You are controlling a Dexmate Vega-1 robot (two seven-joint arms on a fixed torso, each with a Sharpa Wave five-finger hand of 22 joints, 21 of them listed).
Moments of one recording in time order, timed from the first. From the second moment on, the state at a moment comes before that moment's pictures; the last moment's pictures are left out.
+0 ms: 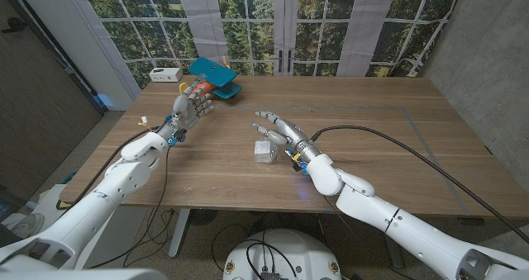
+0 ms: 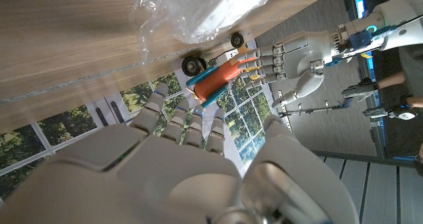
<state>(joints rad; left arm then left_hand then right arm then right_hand) 0.93 0.67 0.25 -1.36 -0.87 -0.21 -0.33 0.07 0.08 0.44 0.07 0.20 -0.17 -0.06 0.19 0.18 -0.17 0.12 0.22 0.20 -0.09 0.17 0.19 0.18 -0.12 0.15 0.24 0.21 -0.90 -0.52 -0.76 -1.73 -0.32 0.02 -0.29 0.30 0.12 0.31 0.01 0.23 0.23 -0.07 0.22 0.18 0.17 0.02 0.25 0.19 0.14 0.01 0.25 0.19 0.20 0.11 0.25 0.18</state>
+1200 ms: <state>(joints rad) 0.99 0.65 0.26 -1.39 -0.68 -0.44 -0.17 0.11 0.11 0.46 0.04 0.20 -0.12 -0.05 0.20 0.18 -0.11 0.06 0.23 0.19 -0.07 0.08 0.19 0.18 -0.07 0.08 0.25 0.20 -0.95 -0.54 -0.56 -1.73 0.02 0.11 -0.30 0.37 0.15 0.38 -0.06 0.20 0.40 0.00 0.24 0.19 0.33 0.06 0.26 0.20 0.27 0.03 0.27 0.20 0.29 0.09 0.26 0.18</state>
